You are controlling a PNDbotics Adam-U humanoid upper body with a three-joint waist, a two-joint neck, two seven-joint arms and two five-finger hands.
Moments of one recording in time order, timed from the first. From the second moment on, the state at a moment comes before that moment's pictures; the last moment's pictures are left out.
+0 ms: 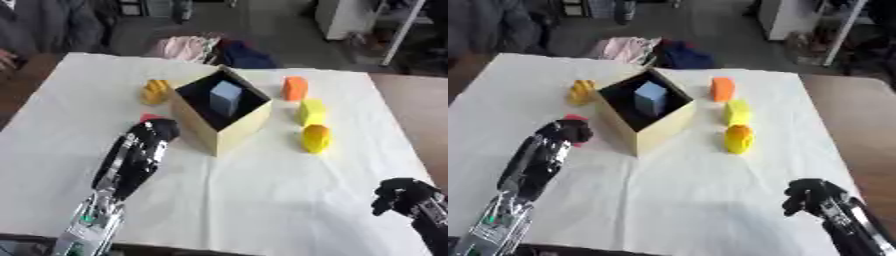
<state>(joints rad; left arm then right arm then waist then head) -0.03 0.20 -0.19 -1.80 -0.04 -0.12 -0.01 0.10 -0.15 -0.02 -1.77 -0.12 -0.14 0.51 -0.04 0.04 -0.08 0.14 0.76</state>
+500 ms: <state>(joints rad) -0.03 0.20 -0.19 -1.80 -0.04 -0.12 -0.01 0.10 -0.15 -0.01 -1.77 -0.12 -0.14 0.51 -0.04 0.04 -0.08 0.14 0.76</state>
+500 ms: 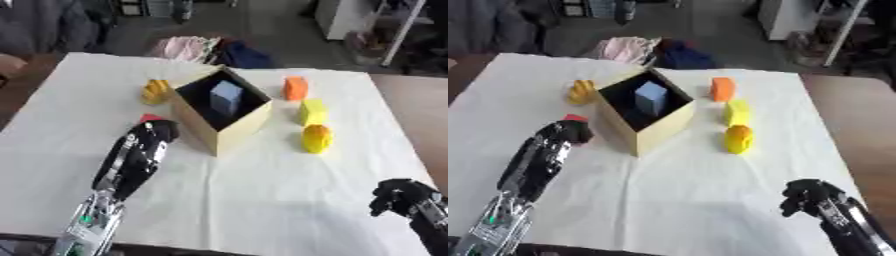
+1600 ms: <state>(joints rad) -0.11 0.58 -0.07 -1.98 -0.20 -0.13 -0.09 0.11 -0.15 -0.02 -1.77 -0.12 -0.16 0.51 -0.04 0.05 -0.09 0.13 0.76</state>
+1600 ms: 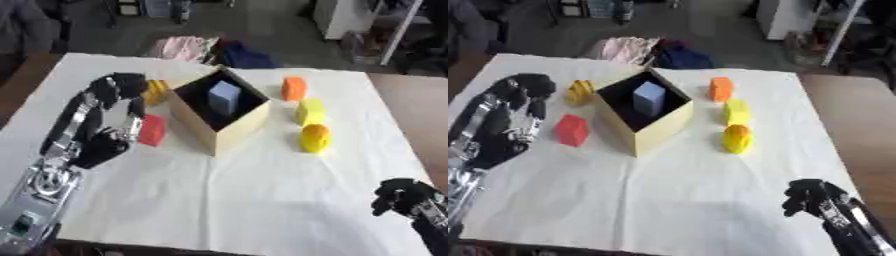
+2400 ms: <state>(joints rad) -0.35 0.92 -0.17 -1.64 -0.58 -0.19 -0.45 0.11 -0.15 -0.02 -1.77 -0.13 -0.17 0.52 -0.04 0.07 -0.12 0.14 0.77</state>
